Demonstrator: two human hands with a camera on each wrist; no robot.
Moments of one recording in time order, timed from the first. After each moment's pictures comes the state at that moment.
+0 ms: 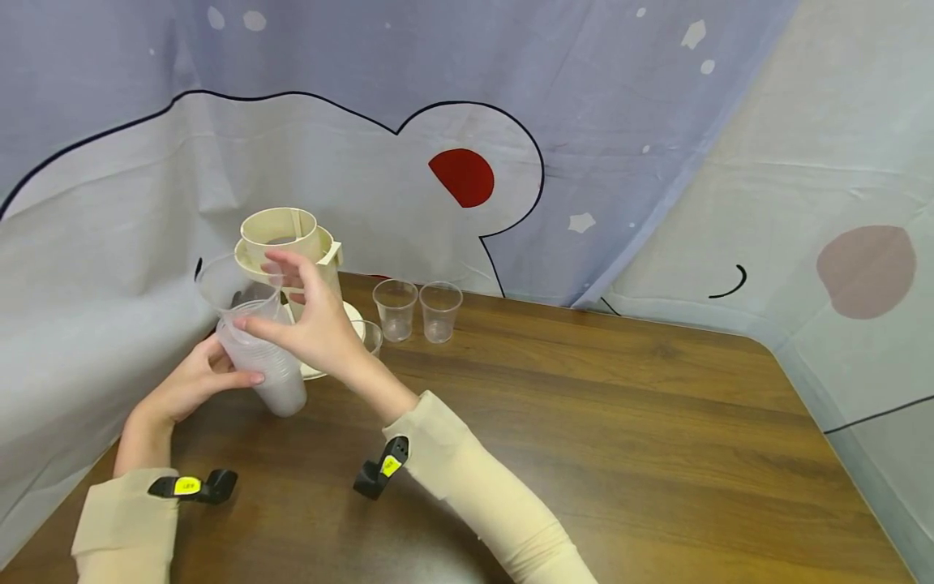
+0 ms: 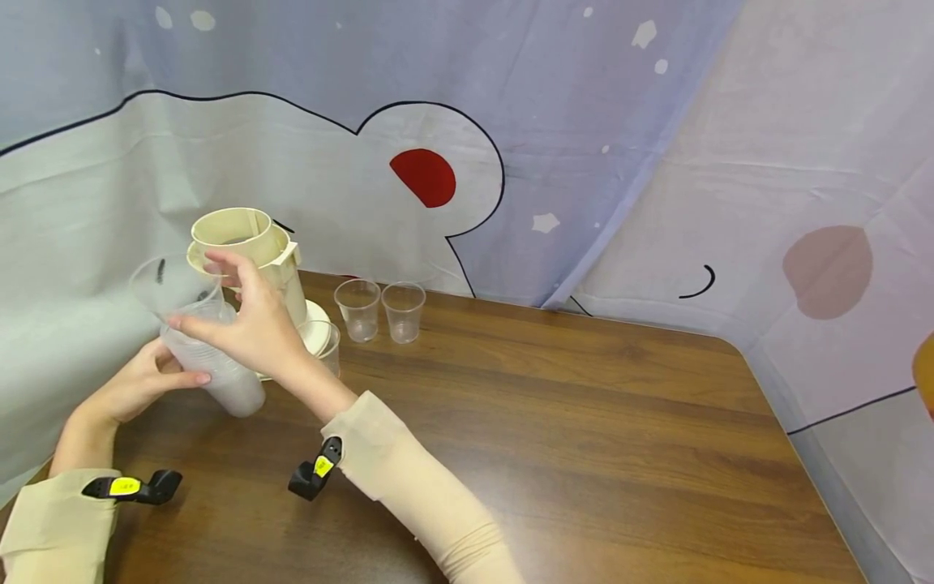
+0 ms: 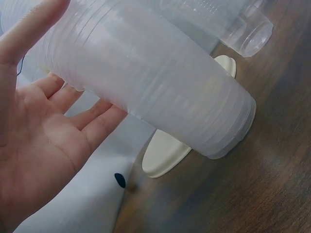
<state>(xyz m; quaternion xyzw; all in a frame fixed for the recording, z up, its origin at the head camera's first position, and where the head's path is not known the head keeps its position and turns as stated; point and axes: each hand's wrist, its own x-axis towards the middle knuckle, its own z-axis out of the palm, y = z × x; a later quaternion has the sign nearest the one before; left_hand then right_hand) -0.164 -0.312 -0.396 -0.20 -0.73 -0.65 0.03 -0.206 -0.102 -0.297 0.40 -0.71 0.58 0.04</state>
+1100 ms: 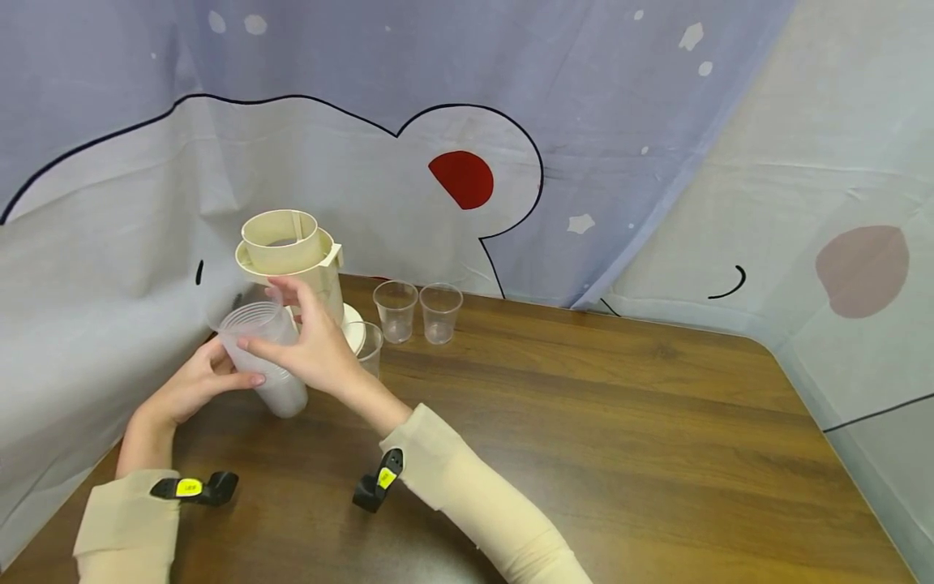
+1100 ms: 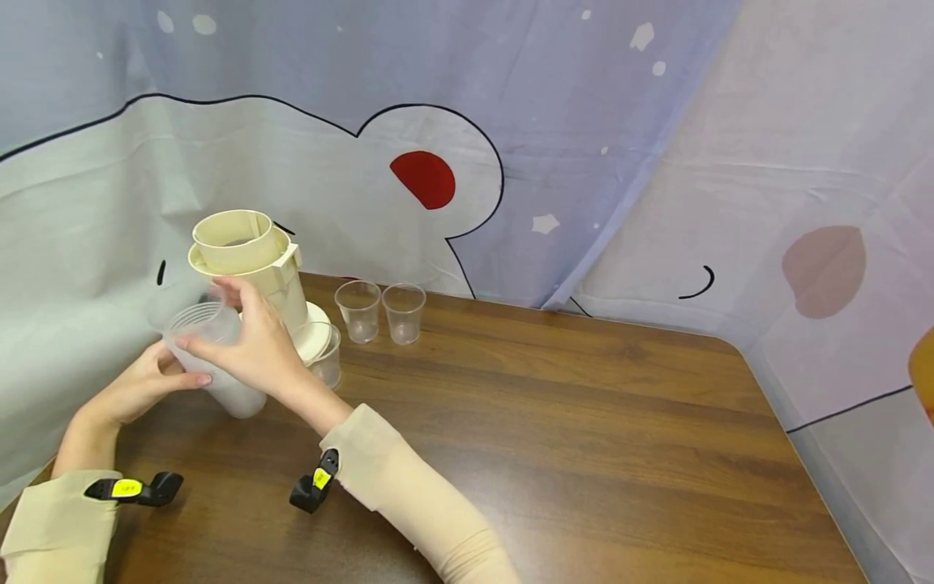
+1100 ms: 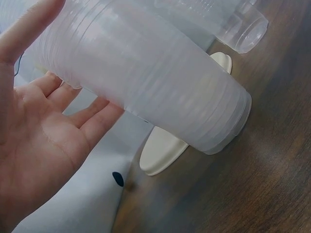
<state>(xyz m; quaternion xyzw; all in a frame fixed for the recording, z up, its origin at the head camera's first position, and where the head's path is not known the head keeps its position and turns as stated) -0.163 -0.313 -0.397 -0.19 -0.75 -0.63 0.02 -0.200 -0.107 -0.322 0.36 -0.75 0.55 0.02</state>
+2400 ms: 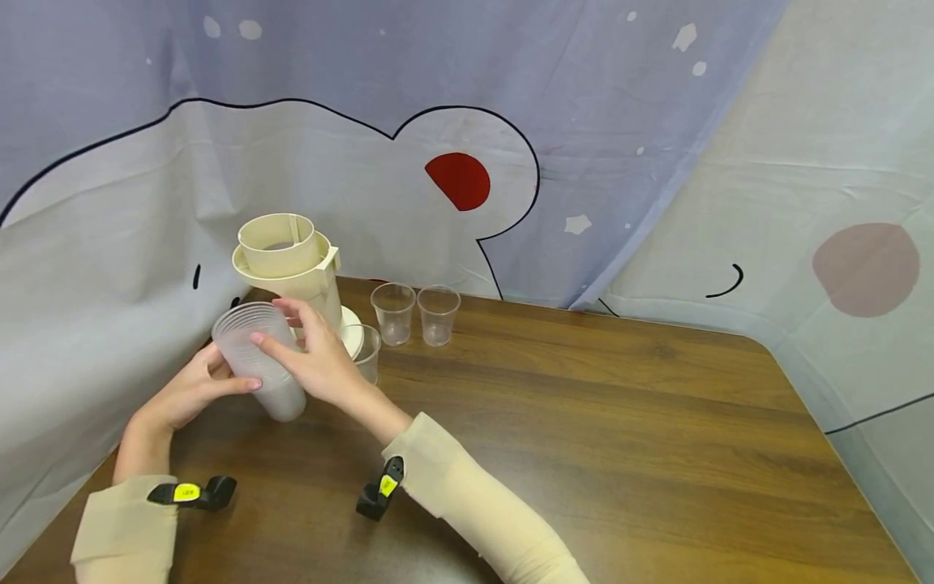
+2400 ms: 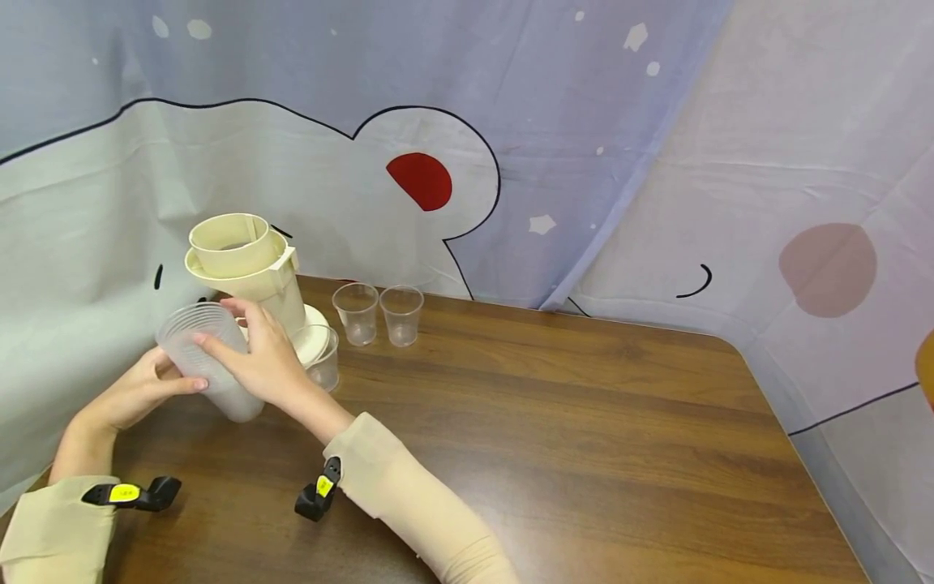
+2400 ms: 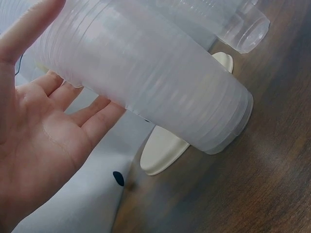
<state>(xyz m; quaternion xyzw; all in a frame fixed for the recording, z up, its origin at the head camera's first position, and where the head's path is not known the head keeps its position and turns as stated) -0.163 -0.313 -0.399 -0.19 -0.76 -0.63 0.02 -0.201 -0.106 -0.340 0.32 -0.77 0.55 -0.02</state>
